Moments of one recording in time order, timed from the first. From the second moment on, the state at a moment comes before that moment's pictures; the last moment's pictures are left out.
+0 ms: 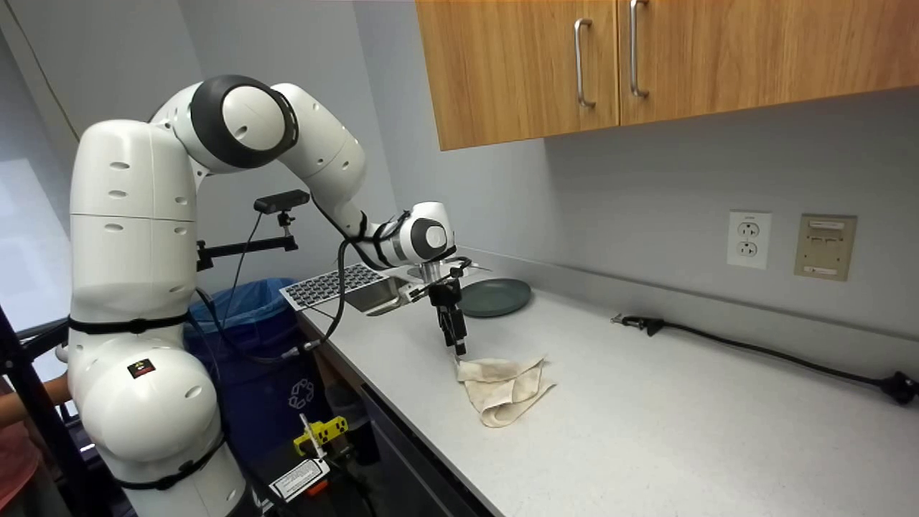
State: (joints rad) arm 0.27 0.33 0.05 -2.12 -0.25 2.26 0.79
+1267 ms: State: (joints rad) arm 0.25 0.33 0.00 -2.18 -0.15 2.41 1.40
